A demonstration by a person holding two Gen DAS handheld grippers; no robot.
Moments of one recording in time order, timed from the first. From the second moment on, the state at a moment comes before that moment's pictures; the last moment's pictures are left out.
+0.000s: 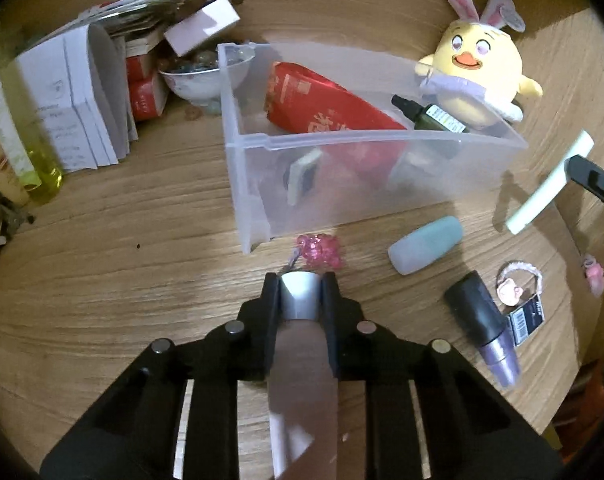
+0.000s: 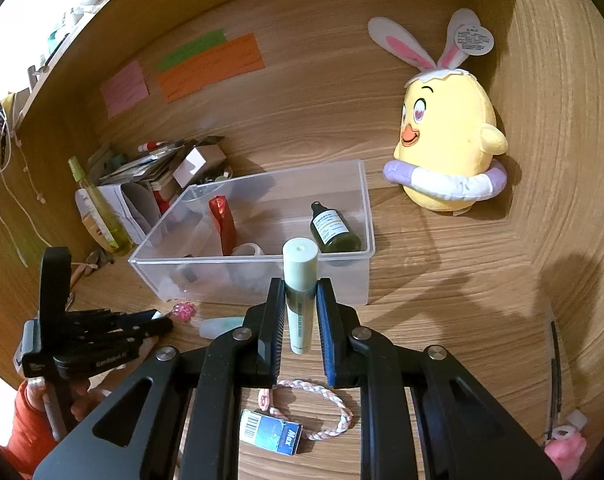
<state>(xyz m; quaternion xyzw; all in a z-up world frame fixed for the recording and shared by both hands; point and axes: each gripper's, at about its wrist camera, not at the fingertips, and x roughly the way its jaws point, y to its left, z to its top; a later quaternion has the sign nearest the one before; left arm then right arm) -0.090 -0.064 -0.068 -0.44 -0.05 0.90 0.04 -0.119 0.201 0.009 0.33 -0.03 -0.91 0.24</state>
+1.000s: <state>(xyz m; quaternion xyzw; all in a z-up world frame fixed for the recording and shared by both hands) -0.023 -0.058 0.069 -0.26 -0.07 0.96 0.06 -0.114 0.202 0.059 0.26 -0.03 -0.93 0.25</state>
